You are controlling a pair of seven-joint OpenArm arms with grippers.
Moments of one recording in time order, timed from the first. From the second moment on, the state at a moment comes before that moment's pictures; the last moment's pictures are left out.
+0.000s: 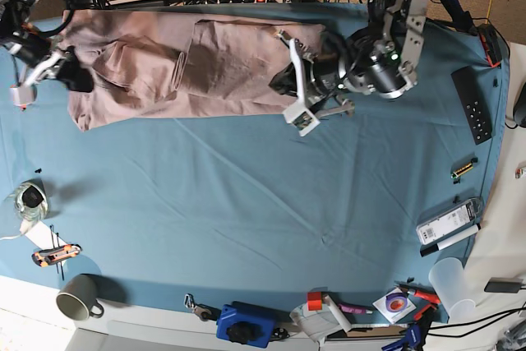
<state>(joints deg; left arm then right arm) 7.7 -6.2 14.2 113.6 -34.1 -24.8 70.3 -16.1 26.8 49.6 84.4 78.2 40.0 -80.1</state>
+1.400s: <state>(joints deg) 14.5 -6.2 9.9 115.0 -37.5 -30.3 70.3 -7.3 37.5 33.9 52.0 85.7 40.2 -78.4</state>
